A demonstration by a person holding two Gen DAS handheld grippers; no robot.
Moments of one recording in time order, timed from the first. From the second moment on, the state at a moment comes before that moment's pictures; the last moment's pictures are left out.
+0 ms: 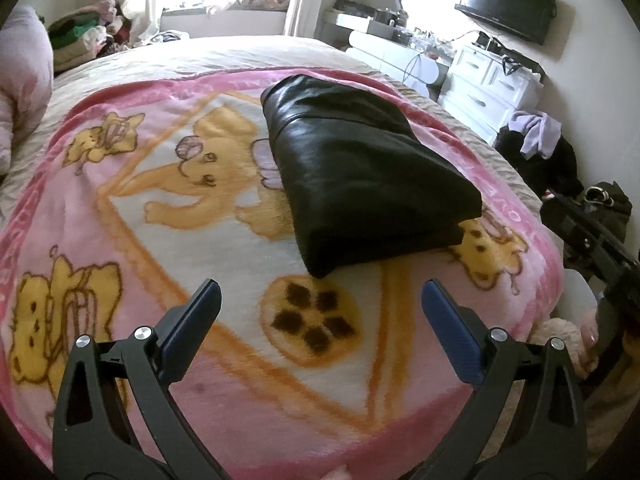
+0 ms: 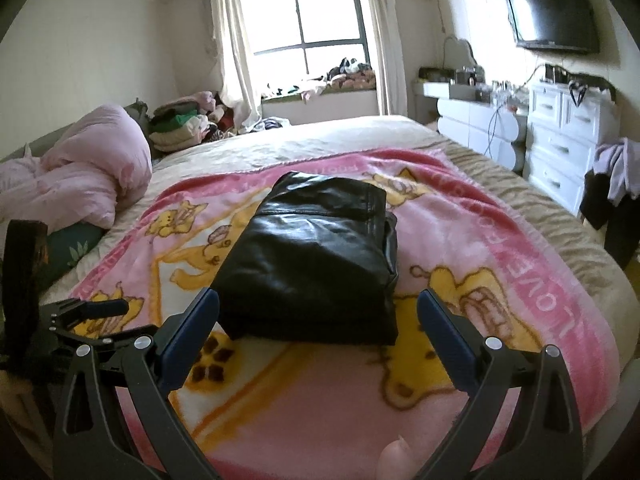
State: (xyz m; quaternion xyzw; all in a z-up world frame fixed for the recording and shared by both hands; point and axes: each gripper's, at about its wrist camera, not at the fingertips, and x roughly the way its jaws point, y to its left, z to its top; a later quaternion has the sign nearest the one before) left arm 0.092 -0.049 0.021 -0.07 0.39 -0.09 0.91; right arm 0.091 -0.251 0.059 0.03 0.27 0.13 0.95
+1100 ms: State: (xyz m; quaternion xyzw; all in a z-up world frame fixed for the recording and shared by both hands) left arm 0.085 -0.042 -0.015 -0.07 0.39 -0.07 0.91; right arm 0.092 -0.246 -0.015 0.01 0.29 0.14 0.95
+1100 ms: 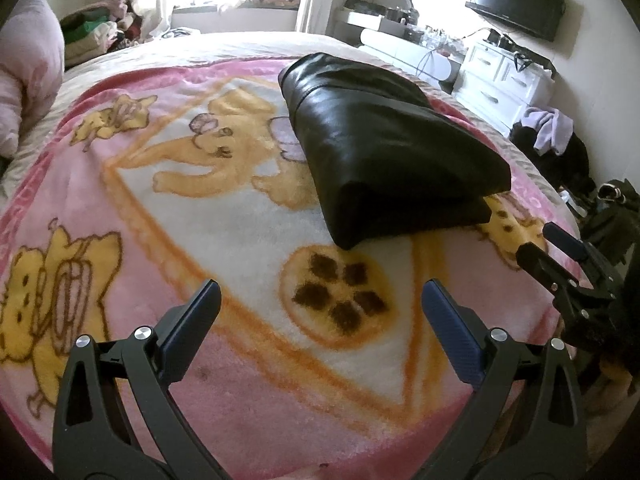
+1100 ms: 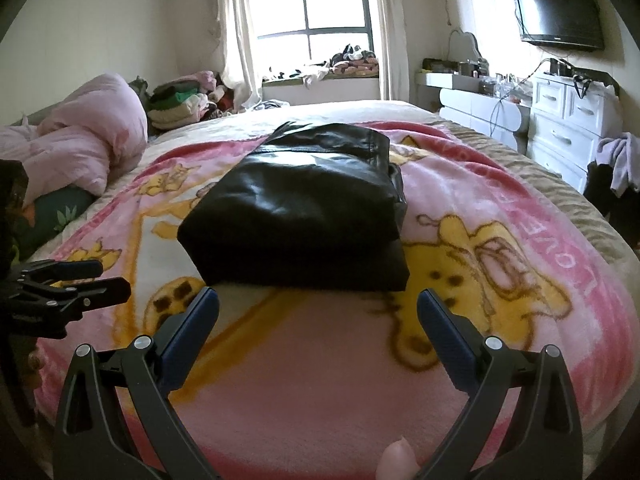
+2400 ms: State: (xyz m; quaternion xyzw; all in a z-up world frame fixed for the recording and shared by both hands) left arm 0.085 -0.040 -0.014 -0.05 0.39 -0.04 0.92; right arm 0.096 -0.247 -0.021 0.01 0.31 0.13 0.94
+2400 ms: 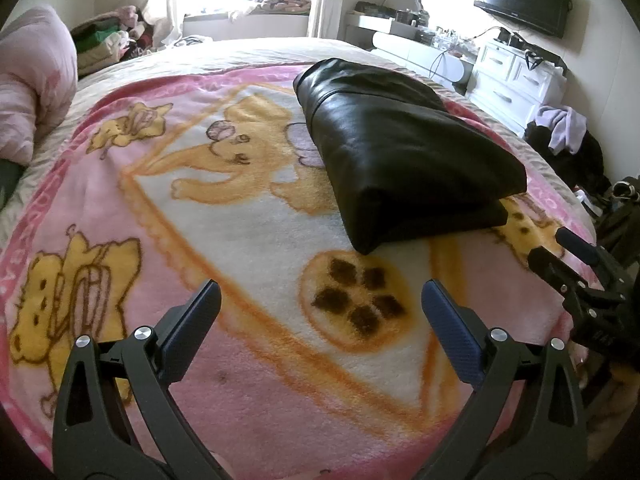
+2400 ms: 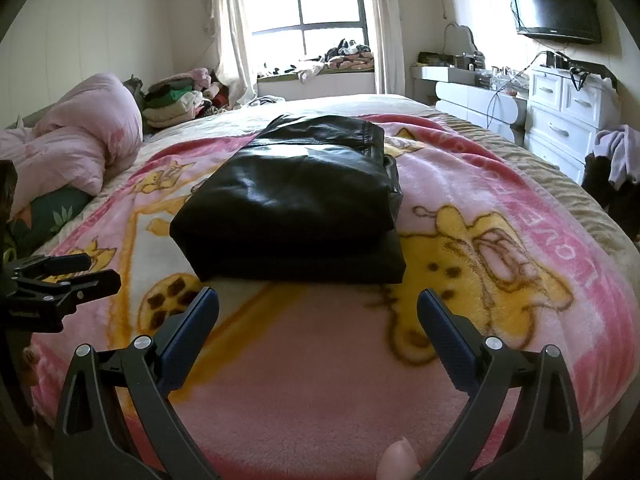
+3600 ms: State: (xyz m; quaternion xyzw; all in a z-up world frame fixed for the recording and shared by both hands) left arm 0.085 -0.038 -0.011 -0.05 0.39 -0.04 0.92; right arm 0.096 -0.247 -0.020 0.02 0.31 0.13 0.94
